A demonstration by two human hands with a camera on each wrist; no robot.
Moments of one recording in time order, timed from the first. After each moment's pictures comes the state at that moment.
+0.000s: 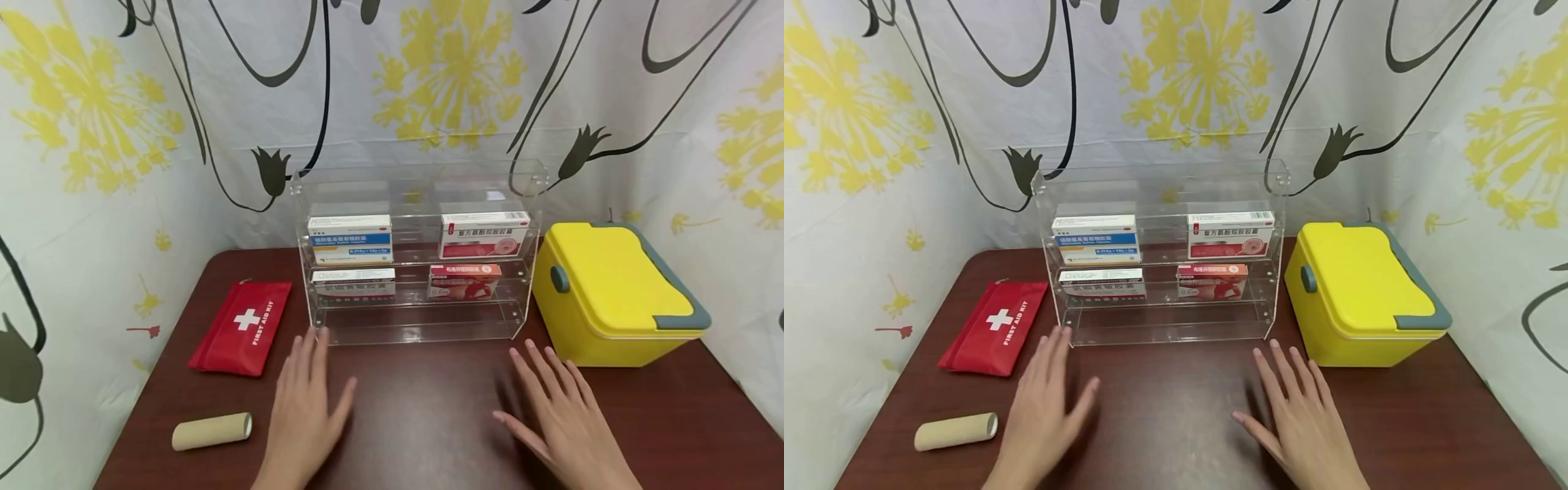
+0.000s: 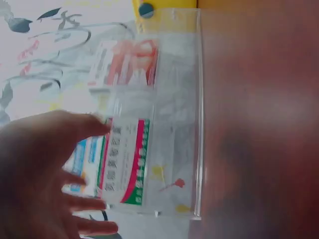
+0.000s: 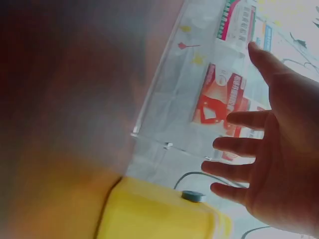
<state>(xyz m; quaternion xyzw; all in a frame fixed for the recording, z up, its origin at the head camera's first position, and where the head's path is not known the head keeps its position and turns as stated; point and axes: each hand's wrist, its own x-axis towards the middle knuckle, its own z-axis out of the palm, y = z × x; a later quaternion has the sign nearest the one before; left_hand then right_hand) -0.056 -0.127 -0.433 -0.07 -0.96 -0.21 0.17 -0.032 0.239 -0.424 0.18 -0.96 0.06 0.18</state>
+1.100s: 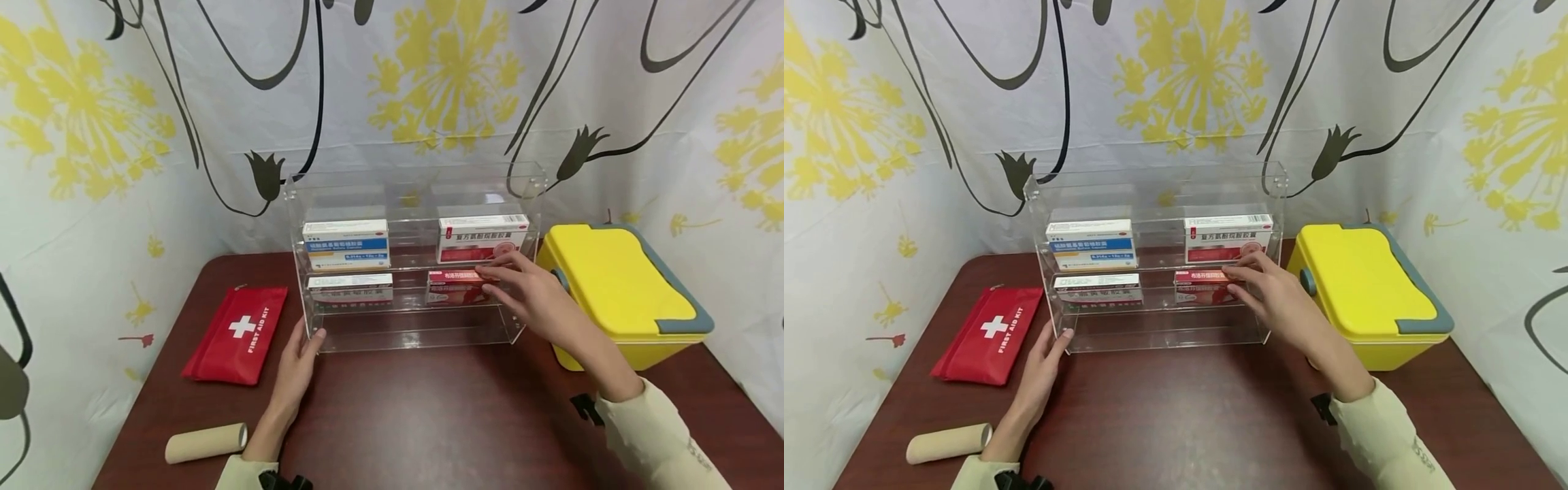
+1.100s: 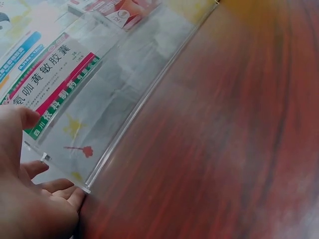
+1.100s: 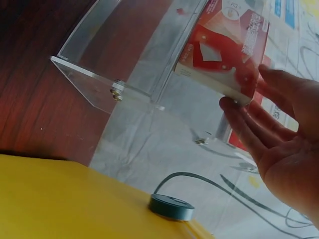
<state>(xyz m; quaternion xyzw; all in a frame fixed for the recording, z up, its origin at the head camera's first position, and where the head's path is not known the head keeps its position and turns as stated) -0.141 -0.160 -0.480 0.05 -0.74 -0.67 0.01 -0.187 0.240 -0.354 0.31 -0.91 0.20 0.21</state>
